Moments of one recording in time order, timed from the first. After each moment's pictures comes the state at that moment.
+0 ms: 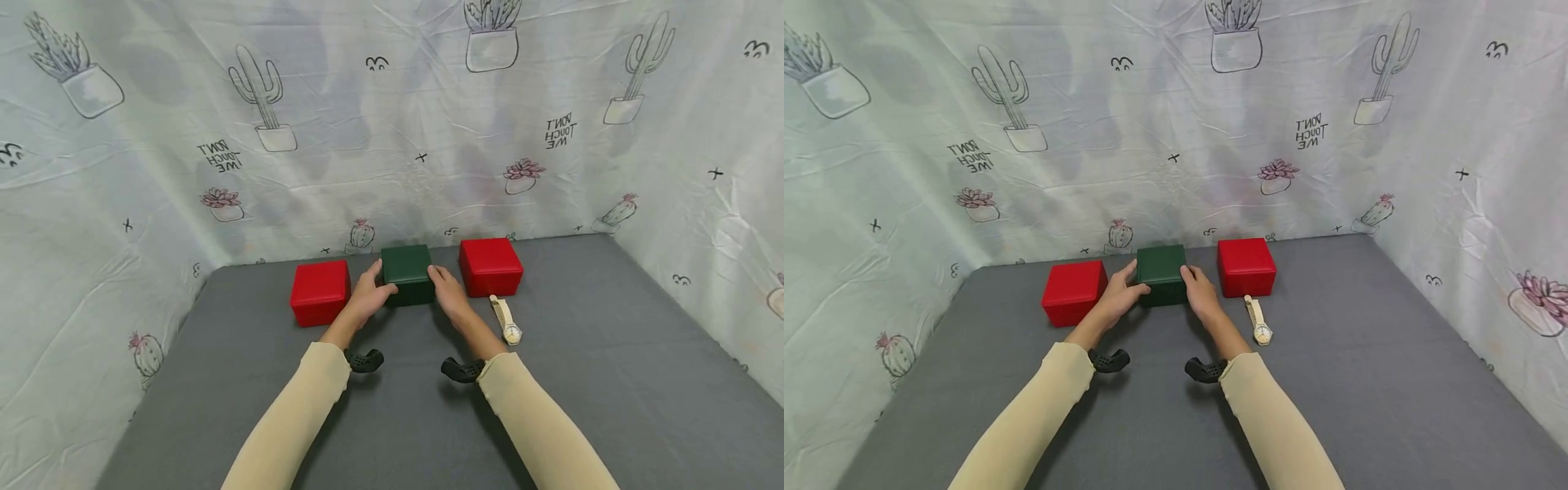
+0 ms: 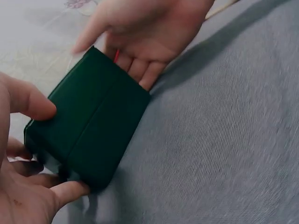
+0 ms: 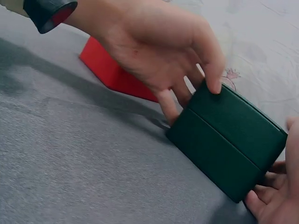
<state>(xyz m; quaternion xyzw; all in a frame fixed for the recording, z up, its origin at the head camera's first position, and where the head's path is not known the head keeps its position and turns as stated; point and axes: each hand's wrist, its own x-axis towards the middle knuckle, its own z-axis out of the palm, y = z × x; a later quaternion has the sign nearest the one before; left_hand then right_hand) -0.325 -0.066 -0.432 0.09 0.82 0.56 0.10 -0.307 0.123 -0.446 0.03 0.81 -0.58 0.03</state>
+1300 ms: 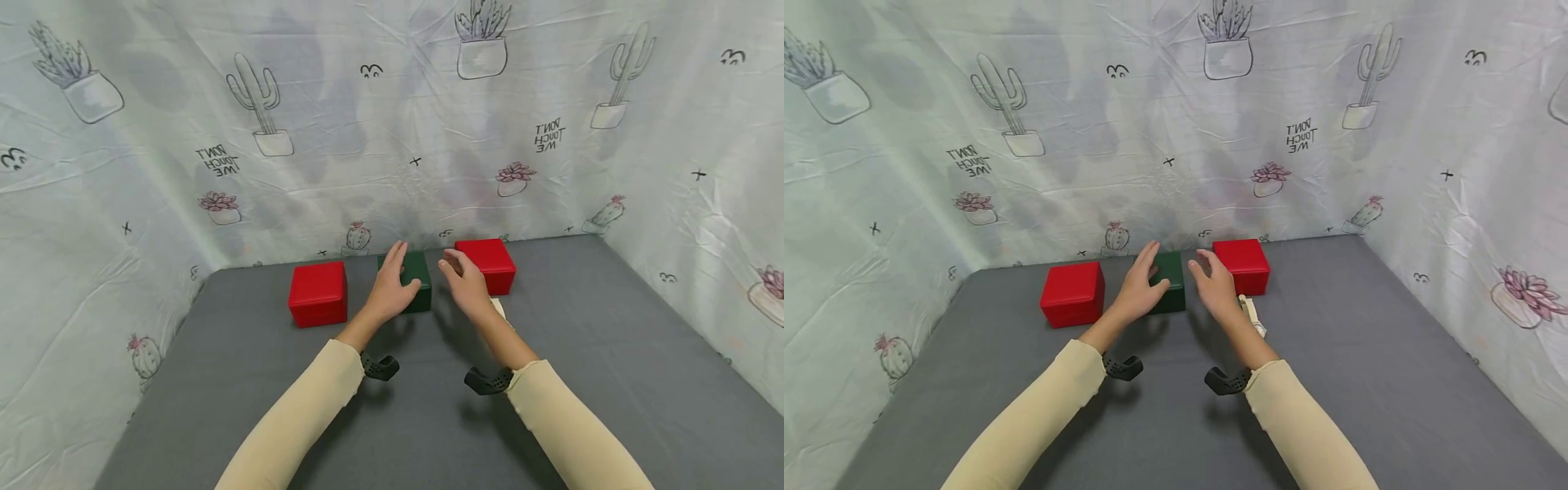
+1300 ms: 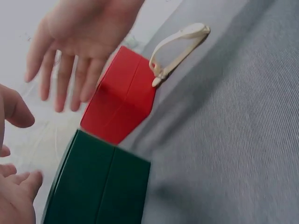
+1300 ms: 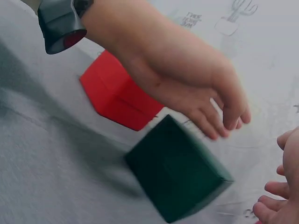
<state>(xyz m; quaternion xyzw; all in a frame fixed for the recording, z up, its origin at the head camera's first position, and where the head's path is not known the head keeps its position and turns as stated) -0.298 -0.023 -0.398 0.22 0.86 0.46 -0.01 -0.268 0.150 -0.397 -0.02 0.84 -0.54 -0.10</state>
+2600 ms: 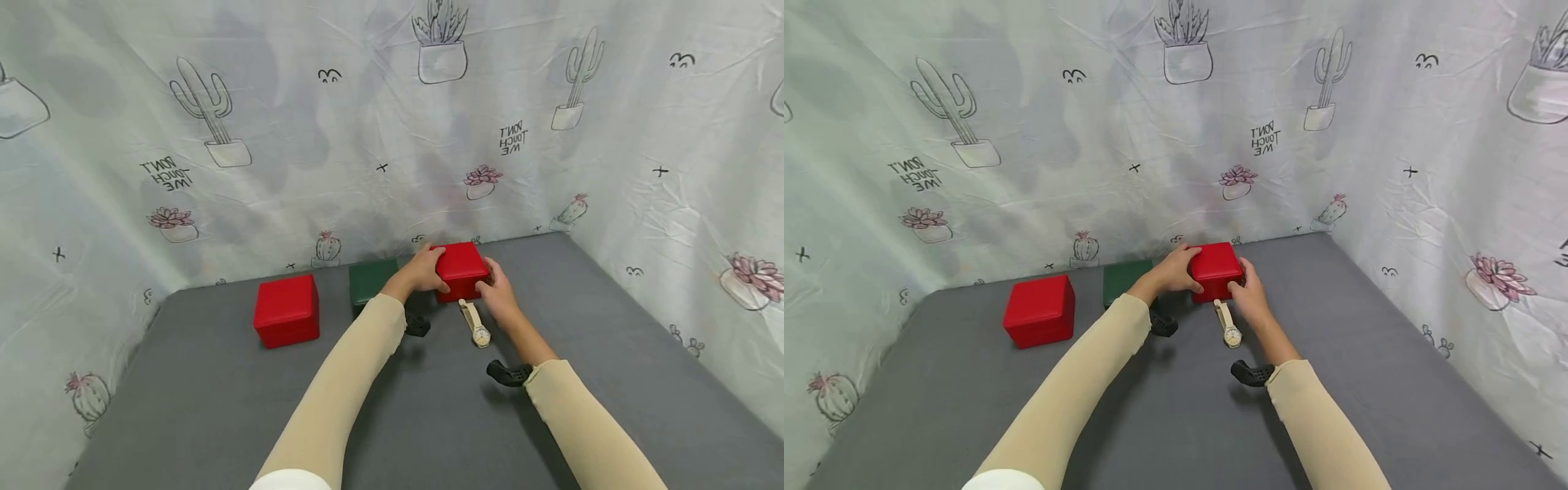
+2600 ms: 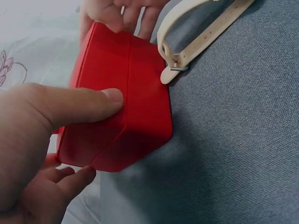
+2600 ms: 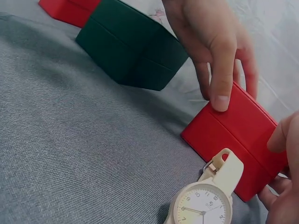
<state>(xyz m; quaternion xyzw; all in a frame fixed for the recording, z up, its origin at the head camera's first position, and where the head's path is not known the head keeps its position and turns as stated) -0.365 0.092 -0.391 0.28 0.92 0.23 0.12 -0.281 0.256 -0.441 0.05 0.79 -0.60 -0.10</state>
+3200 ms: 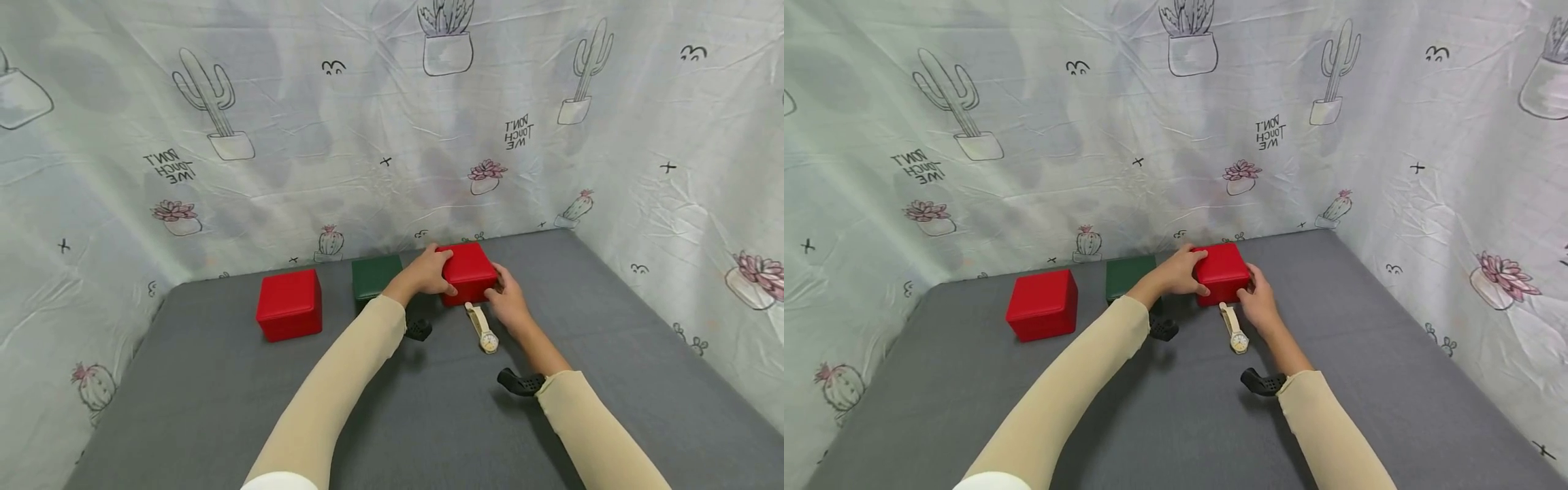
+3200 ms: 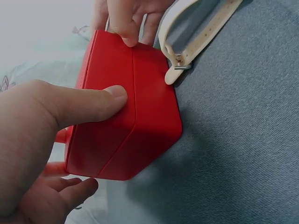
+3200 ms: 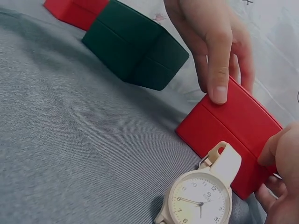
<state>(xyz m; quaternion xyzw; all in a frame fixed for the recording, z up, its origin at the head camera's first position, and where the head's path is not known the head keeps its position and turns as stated) -0.346 0.094 -0.390 0.30 0.93 0.17 0.11 -0.264 0.265 -0.452 0.05 0.82 -0.56 -0.10</state>
